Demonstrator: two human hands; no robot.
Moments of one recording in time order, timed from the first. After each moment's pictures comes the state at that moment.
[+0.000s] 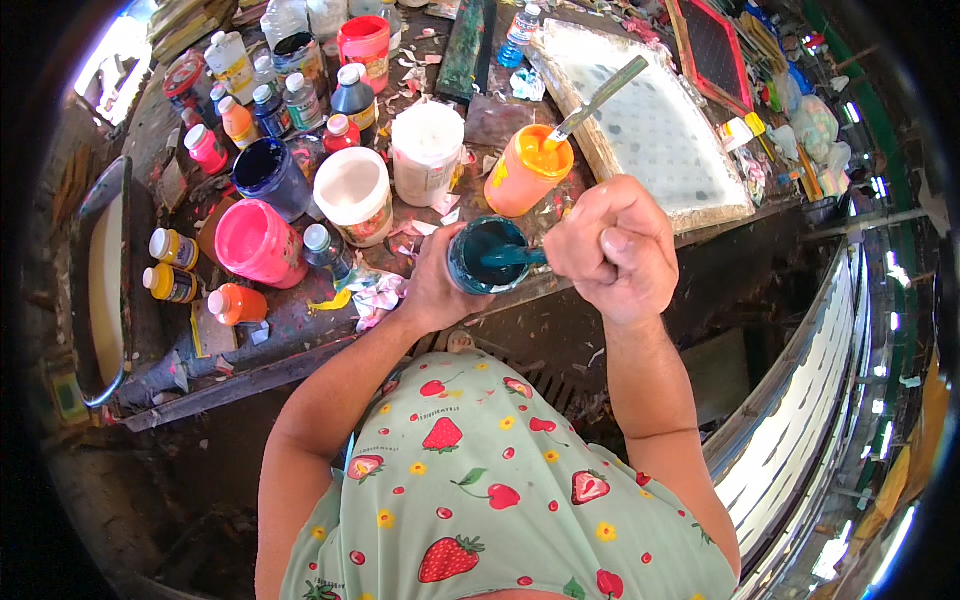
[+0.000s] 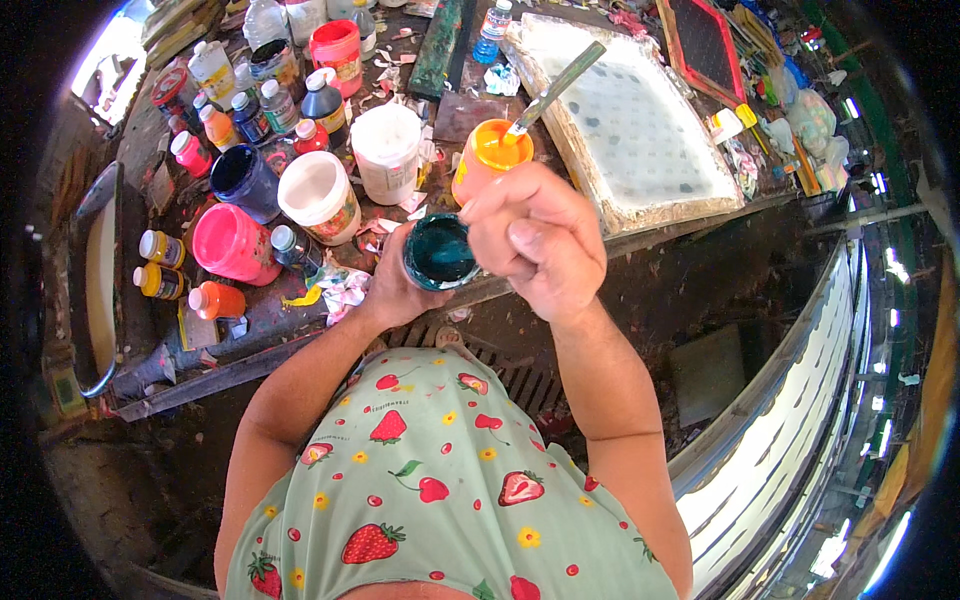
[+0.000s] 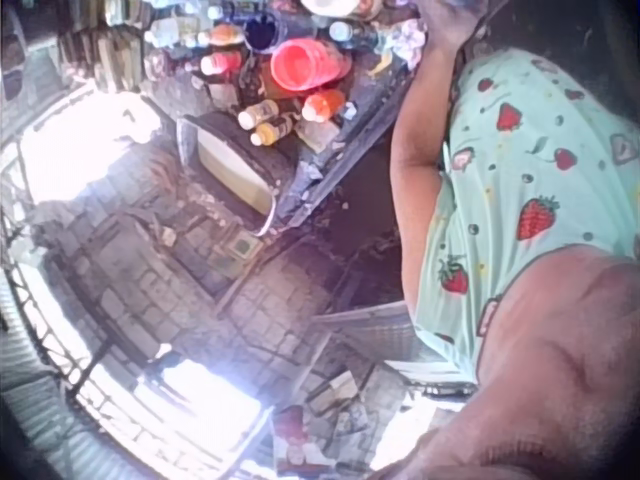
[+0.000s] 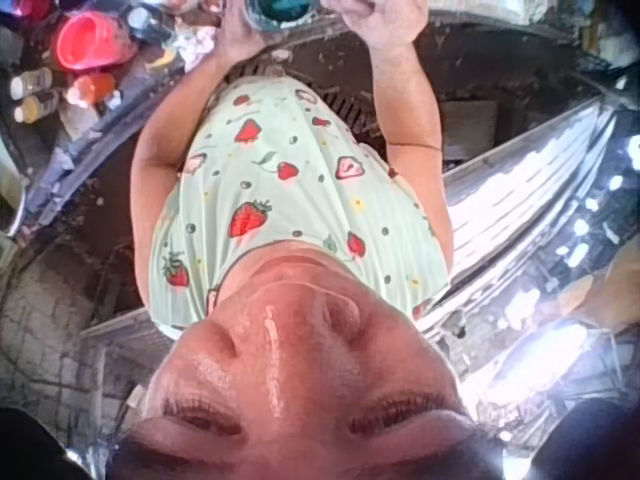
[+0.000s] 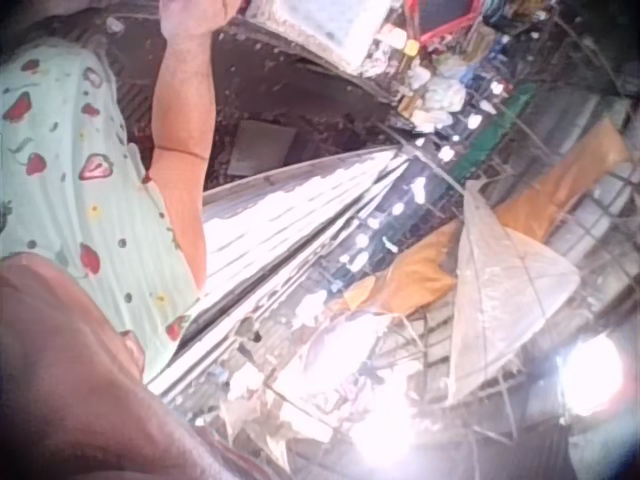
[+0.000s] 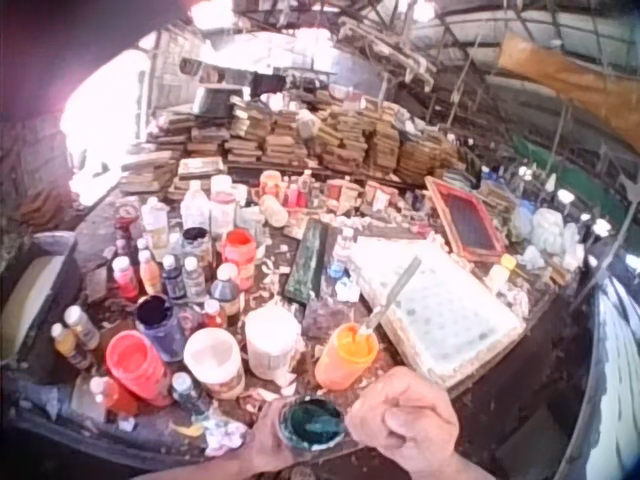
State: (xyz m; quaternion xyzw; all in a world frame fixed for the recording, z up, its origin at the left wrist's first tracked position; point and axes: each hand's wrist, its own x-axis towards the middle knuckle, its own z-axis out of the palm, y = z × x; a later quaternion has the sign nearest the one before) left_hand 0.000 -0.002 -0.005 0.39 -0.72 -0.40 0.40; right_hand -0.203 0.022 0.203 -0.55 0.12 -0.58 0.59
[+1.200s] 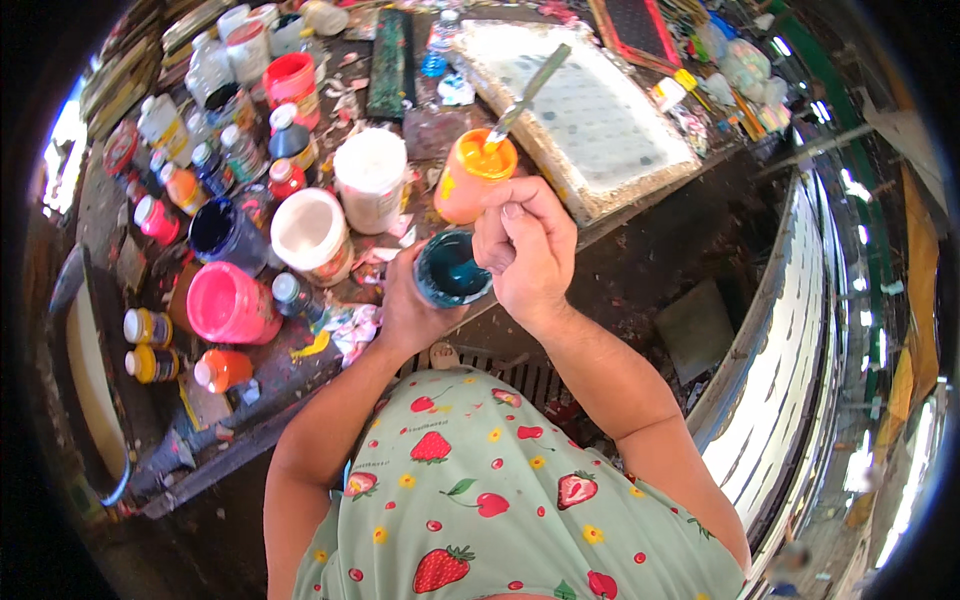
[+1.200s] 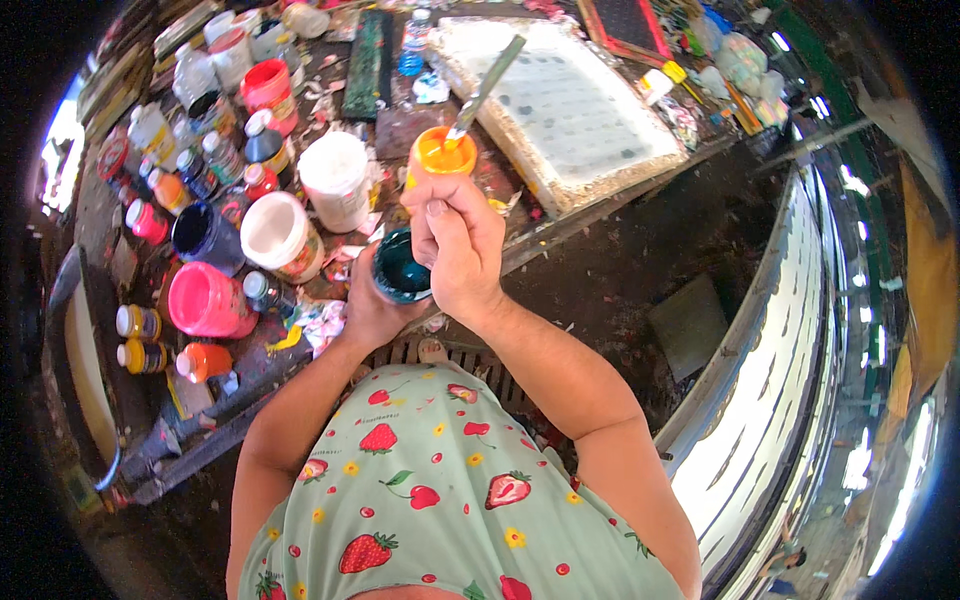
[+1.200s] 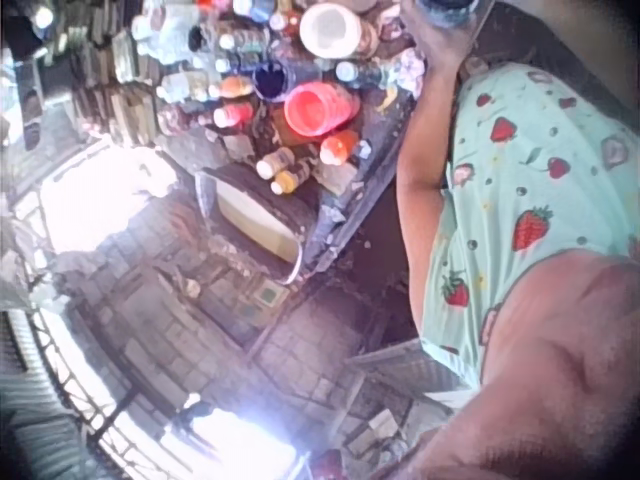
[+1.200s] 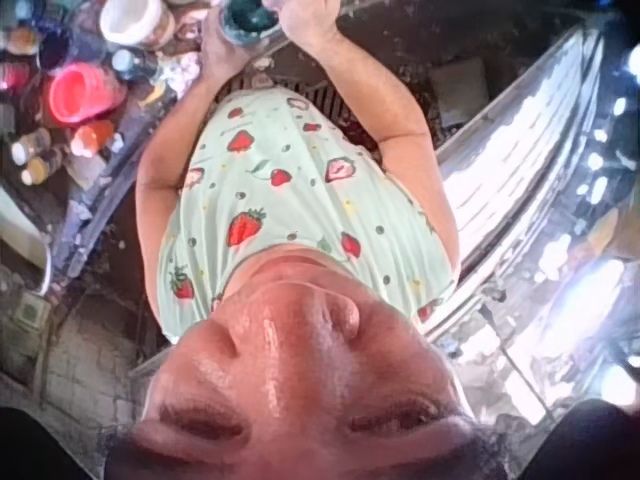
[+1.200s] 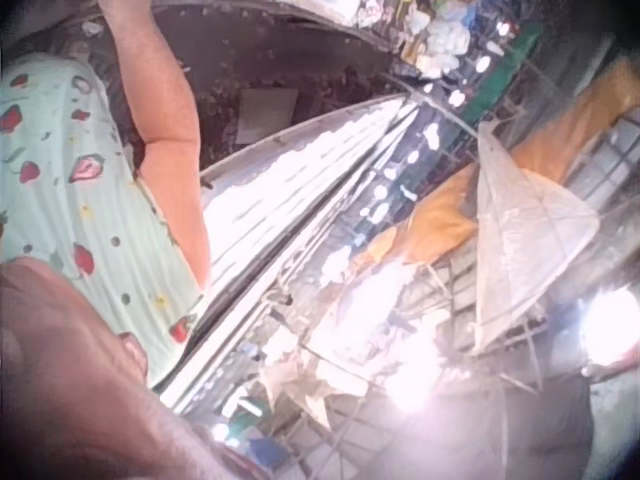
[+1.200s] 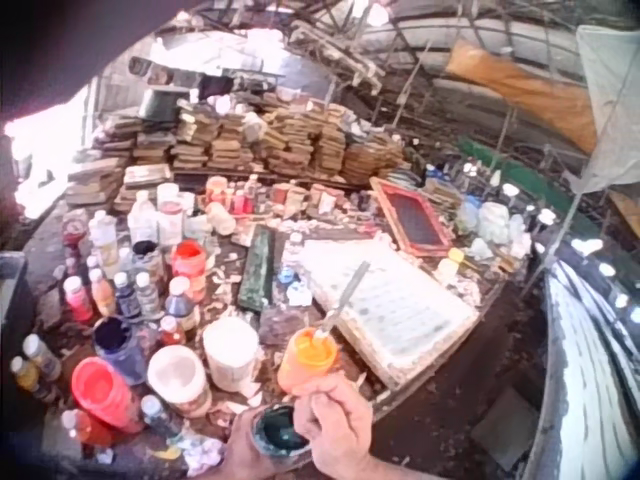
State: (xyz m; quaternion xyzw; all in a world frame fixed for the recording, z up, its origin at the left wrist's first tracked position) left_hand -0.006 0.000 0.004 0.36 -0.72 -0.36 0.47; right_hand -0.150 0.024 0.168 -0.49 0.34 -0.69 0.41
